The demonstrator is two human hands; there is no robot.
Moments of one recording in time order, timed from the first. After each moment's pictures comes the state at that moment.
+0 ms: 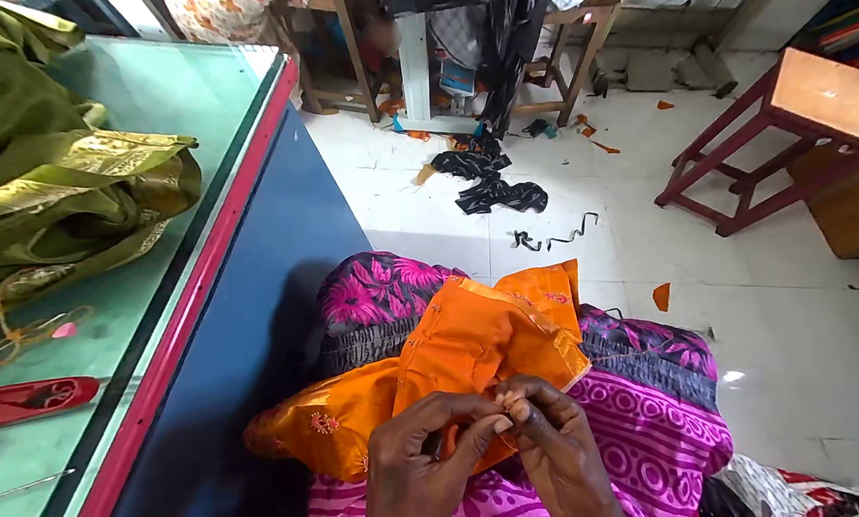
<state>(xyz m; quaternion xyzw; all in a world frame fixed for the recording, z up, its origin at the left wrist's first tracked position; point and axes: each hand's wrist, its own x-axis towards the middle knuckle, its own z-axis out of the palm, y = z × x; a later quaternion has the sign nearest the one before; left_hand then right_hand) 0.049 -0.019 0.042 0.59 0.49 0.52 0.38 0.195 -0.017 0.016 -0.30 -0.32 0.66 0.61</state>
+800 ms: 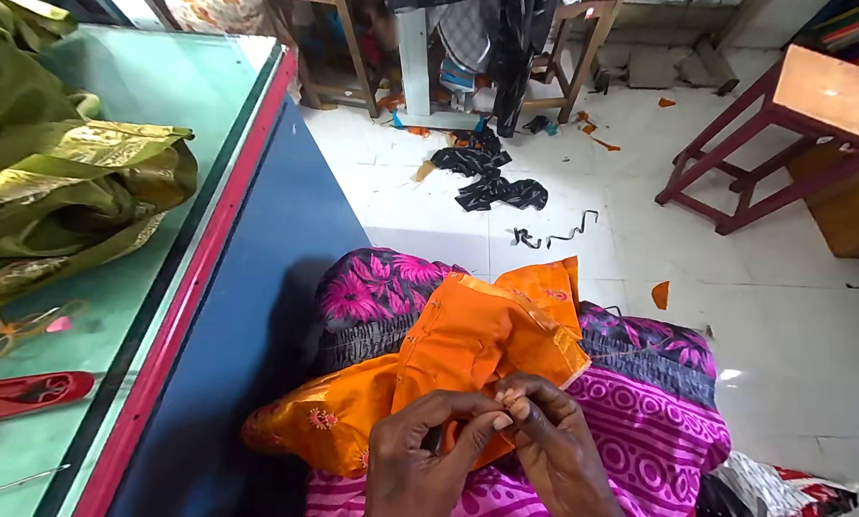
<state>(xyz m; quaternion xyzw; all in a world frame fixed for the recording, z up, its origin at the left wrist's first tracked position) 0.049 -0.019 0.042 0.57 0.50 0.51 0.40 0.194 -0.018 0.014 -0.29 -0.31 0.67 0.61</state>
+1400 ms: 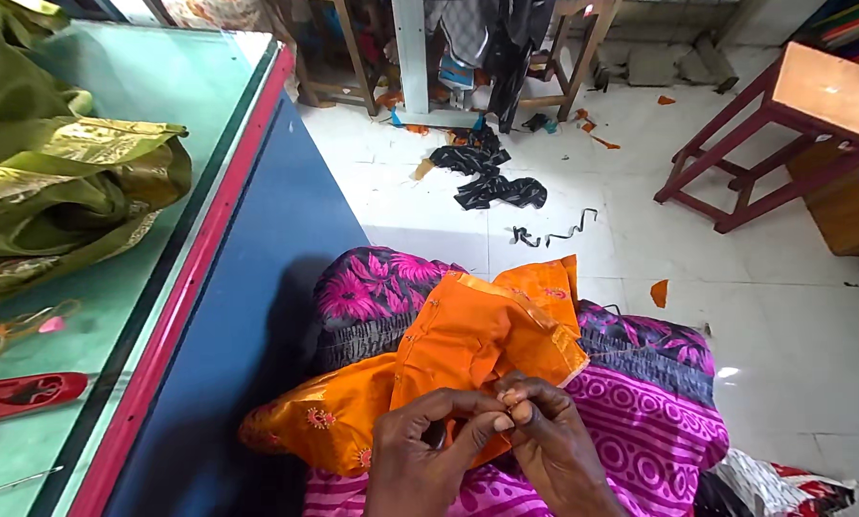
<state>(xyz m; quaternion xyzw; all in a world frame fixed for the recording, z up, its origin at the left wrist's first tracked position) 0.049 -0.018 0.043 0.56 0.50 0.49 0.44 0.197 -0.015 0.011 -0.25 -0.29 0.70 0.61</state>
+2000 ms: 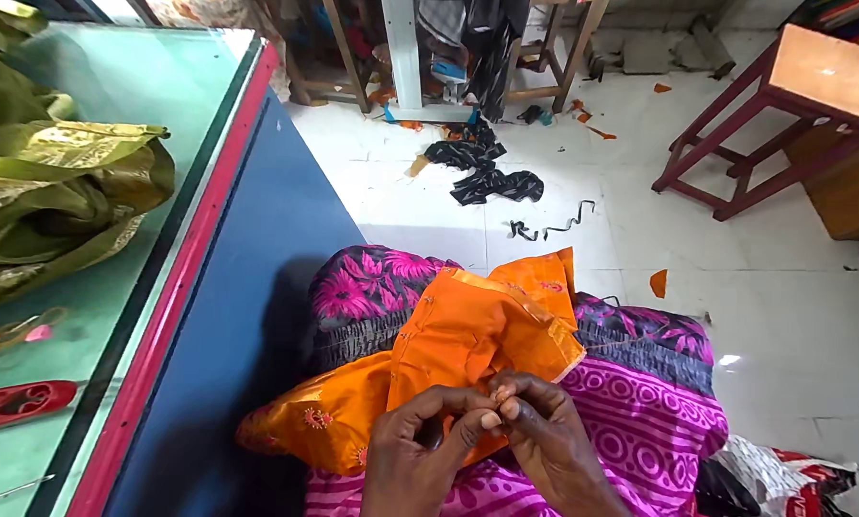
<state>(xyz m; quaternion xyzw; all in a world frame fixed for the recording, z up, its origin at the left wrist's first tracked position) 0.048 -0.022 0.042 0.52 0.50 0.50 0.49 0.197 -0.017 0.012 -0.24 -0.27 0.71 0.60</state>
